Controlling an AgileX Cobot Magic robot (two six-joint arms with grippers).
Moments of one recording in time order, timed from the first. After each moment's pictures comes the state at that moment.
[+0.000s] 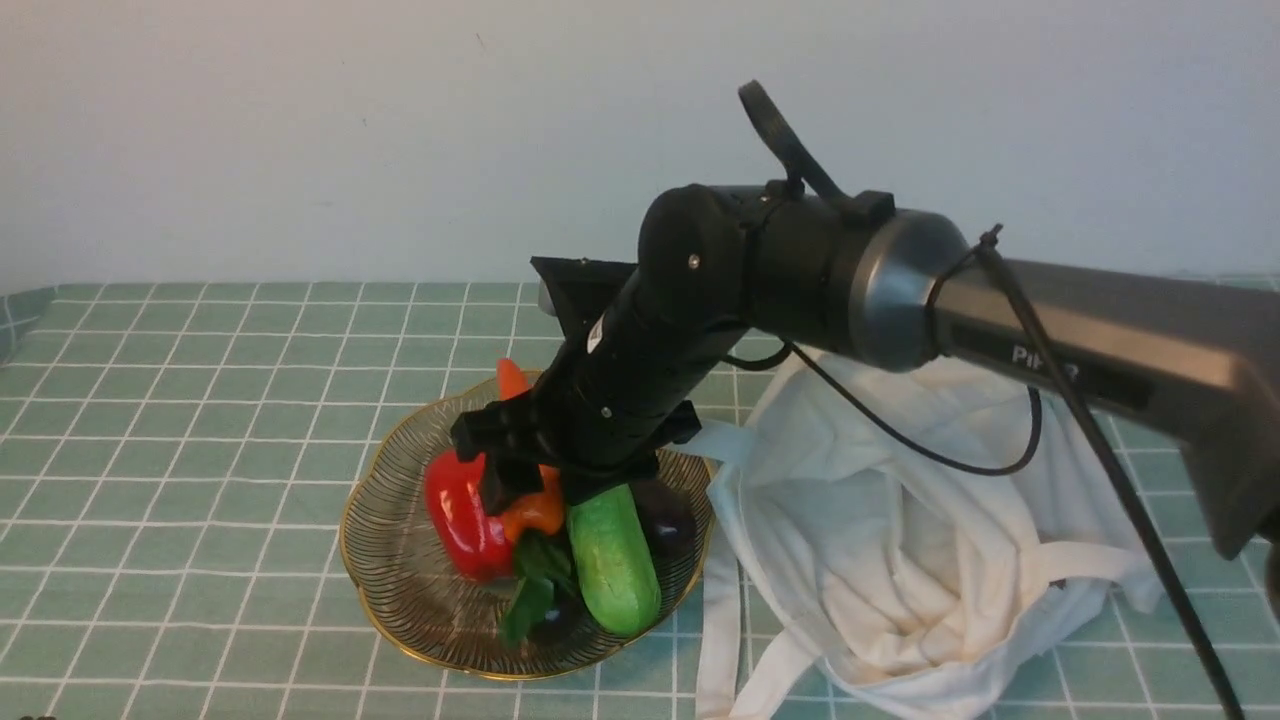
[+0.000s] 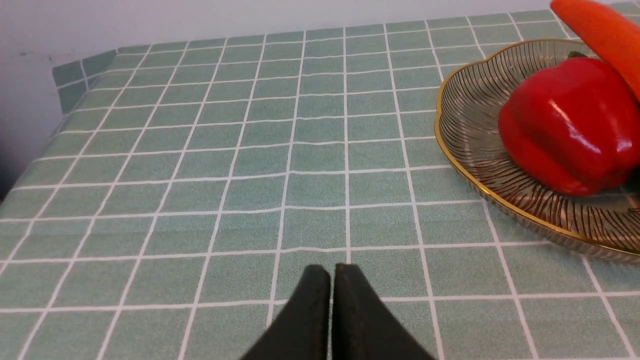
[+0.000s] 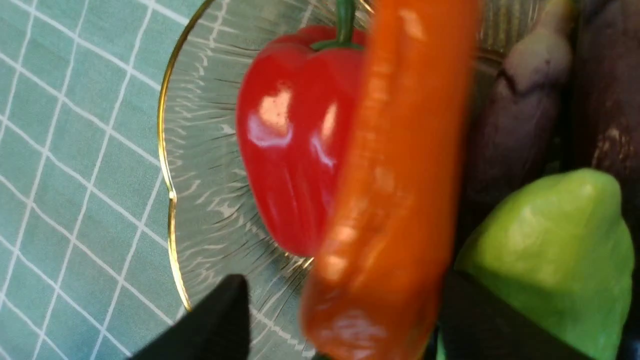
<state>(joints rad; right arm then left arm) 0.73 2.12 -1.75 0.42 0.93 0.13 0.00 -0.02 0.03 0.03 0.40 0.01</state>
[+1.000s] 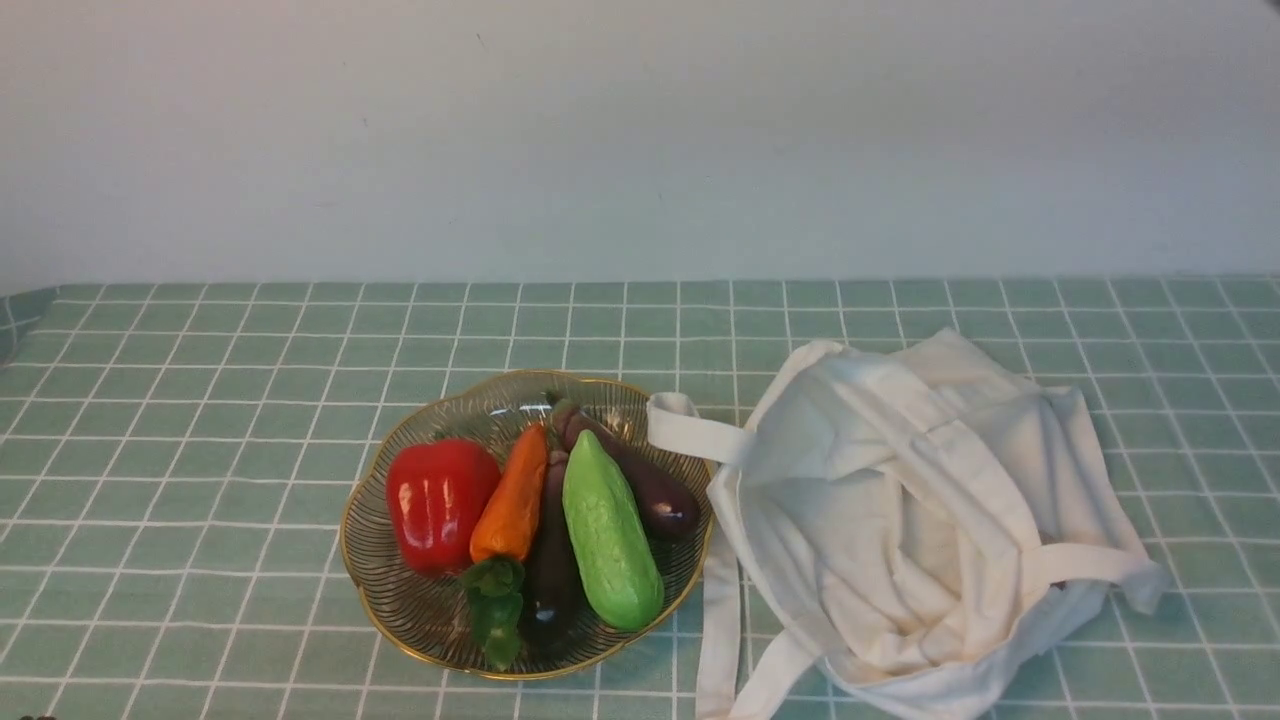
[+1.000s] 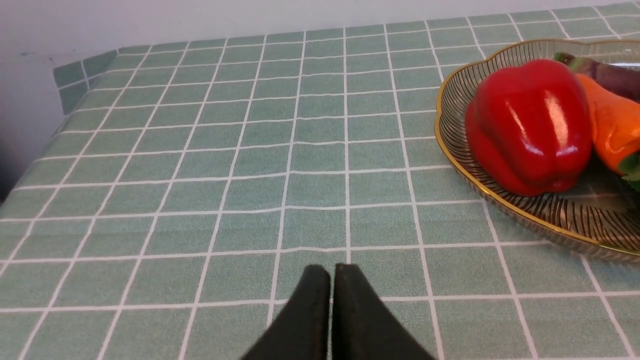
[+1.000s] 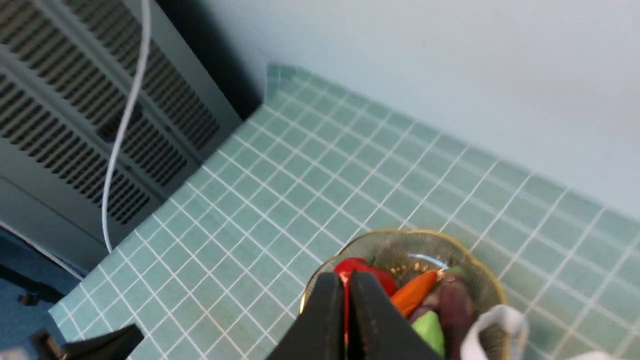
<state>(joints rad) 0.54 1.44 -1.99 0.36 1.26 -0.02 0.00 -0.02 0.03 0.03 0.40 0.01</state>
